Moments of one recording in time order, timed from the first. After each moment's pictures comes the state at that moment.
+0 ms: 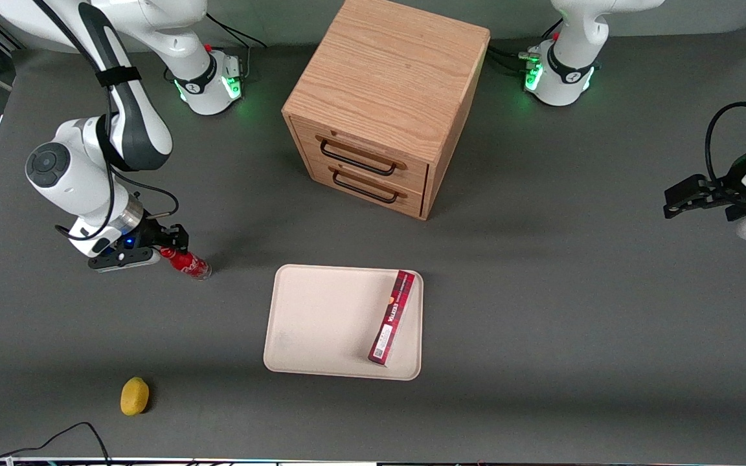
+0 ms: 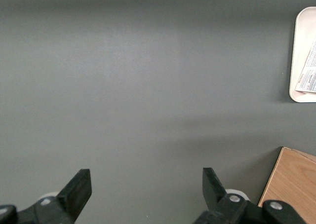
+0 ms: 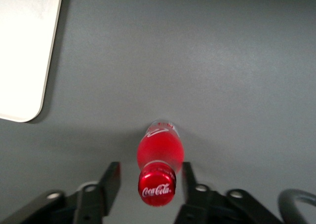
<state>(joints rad) 0.05 0.10 0.02 -2.24 0.02 2.43 -0.07</state>
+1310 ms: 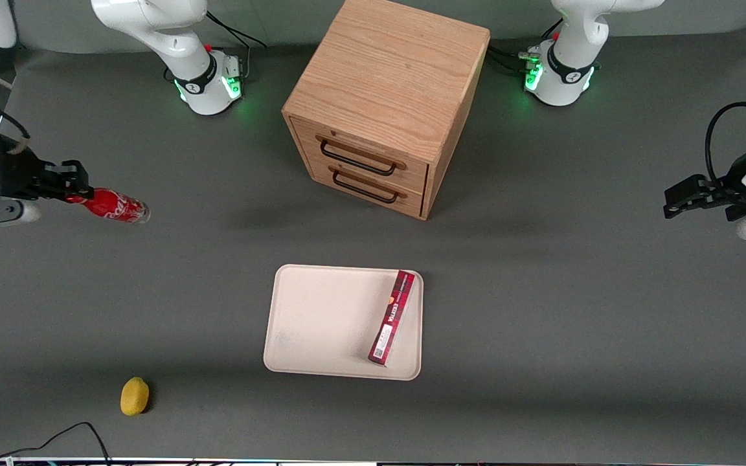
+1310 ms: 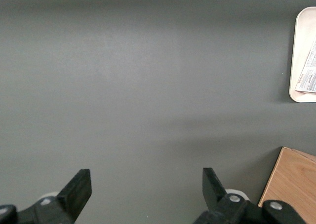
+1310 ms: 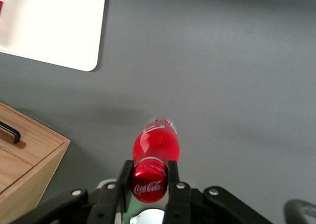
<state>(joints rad) 0.05 0.17 0.01 -1.33 0.01 1.36 -0.07</state>
